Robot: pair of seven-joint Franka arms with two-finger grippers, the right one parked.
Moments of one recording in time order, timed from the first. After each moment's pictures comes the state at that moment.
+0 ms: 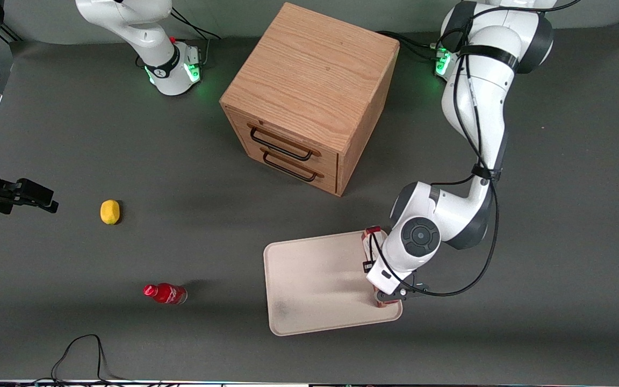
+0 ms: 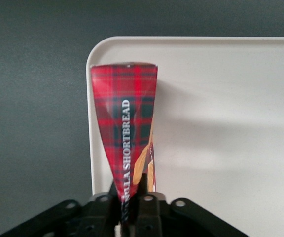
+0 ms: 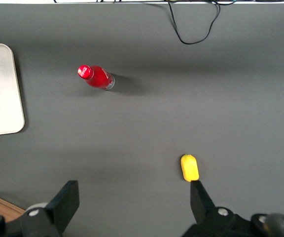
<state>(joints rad) -0.44 0.95 0.00 -1.09 -0.04 2.10 -0.55</state>
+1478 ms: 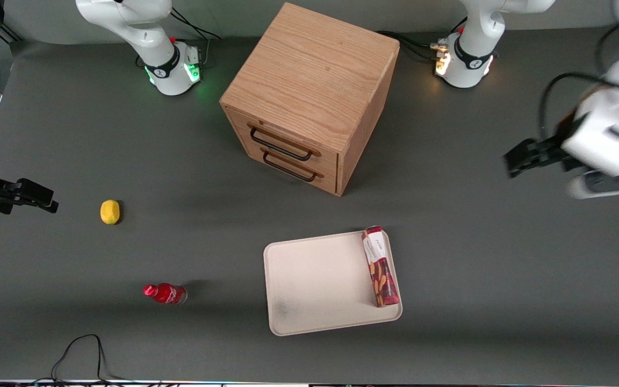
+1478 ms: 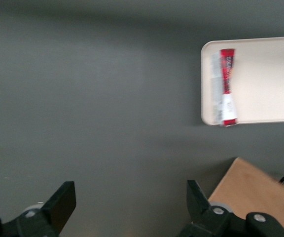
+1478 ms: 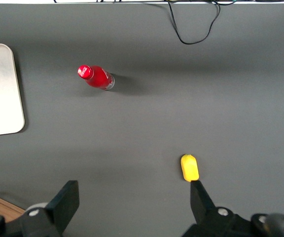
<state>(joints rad) -0.18 0.22 0.02 -1.13 0.01 1.36 -0.23</state>
